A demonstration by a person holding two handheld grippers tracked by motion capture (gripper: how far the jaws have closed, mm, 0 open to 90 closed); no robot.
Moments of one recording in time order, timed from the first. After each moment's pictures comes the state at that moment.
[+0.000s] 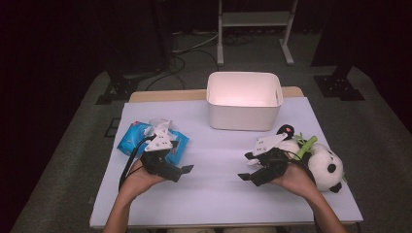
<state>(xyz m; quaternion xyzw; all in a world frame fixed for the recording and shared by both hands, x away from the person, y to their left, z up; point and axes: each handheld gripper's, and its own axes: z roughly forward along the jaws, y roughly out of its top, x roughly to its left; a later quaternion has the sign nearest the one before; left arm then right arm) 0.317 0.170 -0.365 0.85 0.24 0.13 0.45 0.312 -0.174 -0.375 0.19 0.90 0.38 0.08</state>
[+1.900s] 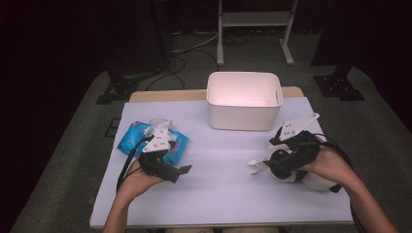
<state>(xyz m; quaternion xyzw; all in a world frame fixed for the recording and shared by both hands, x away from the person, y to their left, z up) 0.312 0.174 -0.362 0.85 0.25 0.14 0.45 0.314 -0.229 -0.310 0.18 0.92 0.34 0.11</state>
